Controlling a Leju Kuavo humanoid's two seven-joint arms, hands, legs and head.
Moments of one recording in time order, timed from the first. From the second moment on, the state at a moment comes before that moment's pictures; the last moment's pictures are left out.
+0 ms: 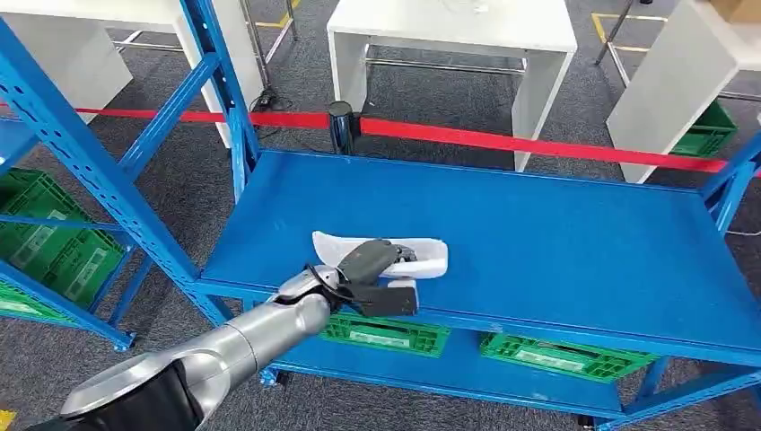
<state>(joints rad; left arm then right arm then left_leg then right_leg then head) -0.82 -0.18 -1.08 -0.42 -0.21 0.22 -0.59 -0.10 0.13 -0.71 -0.16 1.23 -0.08 0.18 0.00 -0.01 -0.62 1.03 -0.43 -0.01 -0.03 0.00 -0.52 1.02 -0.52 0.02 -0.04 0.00</state>
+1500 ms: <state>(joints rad) -0.43 -0.14 -0.46 -1.06 0.33 -0.08 -0.69 -0.07 0.14 -0.74 -0.16 1.21 -0.09 0.18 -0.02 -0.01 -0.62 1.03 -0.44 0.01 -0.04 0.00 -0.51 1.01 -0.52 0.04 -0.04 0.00</state>
